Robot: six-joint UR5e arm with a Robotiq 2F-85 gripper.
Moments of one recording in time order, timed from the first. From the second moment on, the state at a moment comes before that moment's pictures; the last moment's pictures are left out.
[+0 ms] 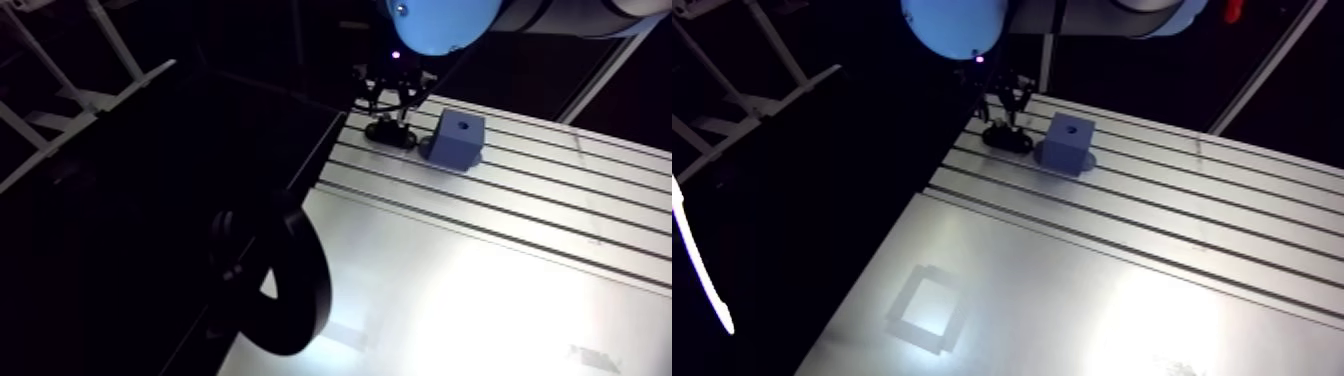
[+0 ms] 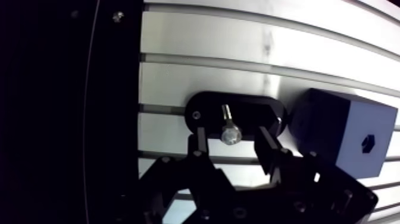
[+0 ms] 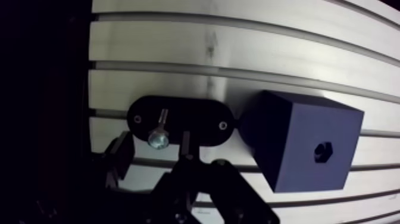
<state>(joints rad) 0.33 -1.08 1.75 -2.36 -1.62 -1.34</state>
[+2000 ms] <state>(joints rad) 0.33 -1.06 1.75 -2.36 -1.62 -1.34</state>
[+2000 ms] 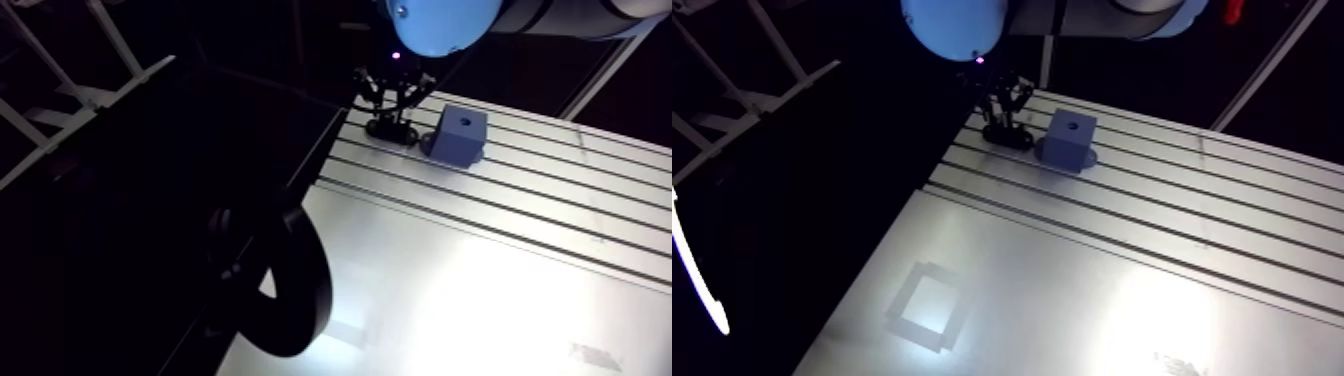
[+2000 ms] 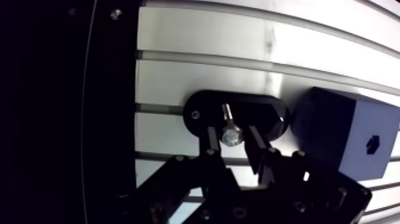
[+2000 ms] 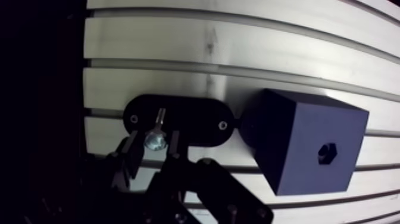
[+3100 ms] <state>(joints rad) 0.33 -1.07 1.75 -2.36 -1.63 -1.34</state>
